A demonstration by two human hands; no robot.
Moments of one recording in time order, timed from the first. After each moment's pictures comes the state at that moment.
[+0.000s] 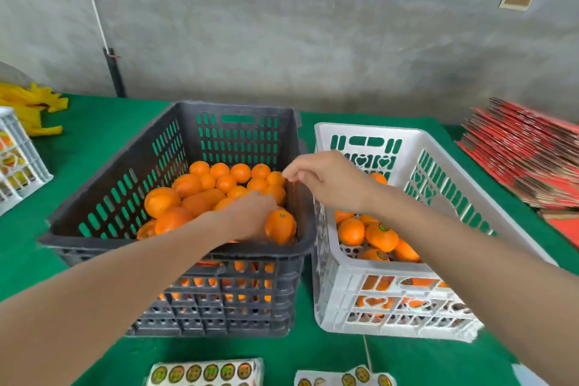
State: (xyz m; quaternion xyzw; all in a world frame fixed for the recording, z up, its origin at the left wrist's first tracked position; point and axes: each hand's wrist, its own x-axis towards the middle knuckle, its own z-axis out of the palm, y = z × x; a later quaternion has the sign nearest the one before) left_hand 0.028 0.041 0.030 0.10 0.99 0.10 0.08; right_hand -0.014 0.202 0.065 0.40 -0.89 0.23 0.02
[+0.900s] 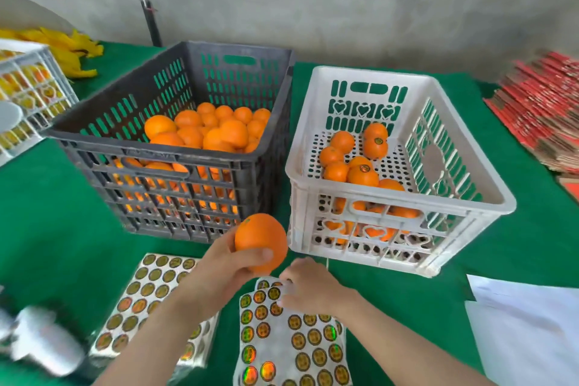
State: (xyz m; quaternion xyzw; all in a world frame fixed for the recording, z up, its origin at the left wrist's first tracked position) left_hand 0.183 0.153 -0.078 -0.18 0.58 0.79 0.06; right_hand 0.099 0.303 -0.159 0.36 -0.89 0.11 -0.26
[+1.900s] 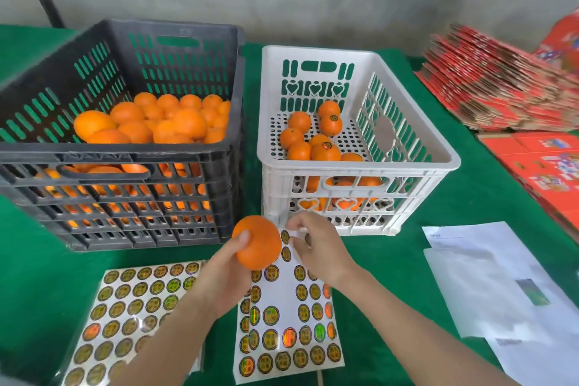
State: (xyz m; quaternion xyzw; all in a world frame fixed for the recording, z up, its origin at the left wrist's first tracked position) left_hand 0.166 0.153 -0.138 -0.16 0.43 0.87 0.18; right_hand 0.120 0.326 -0.125 0.21 -0.91 0.37 0.00
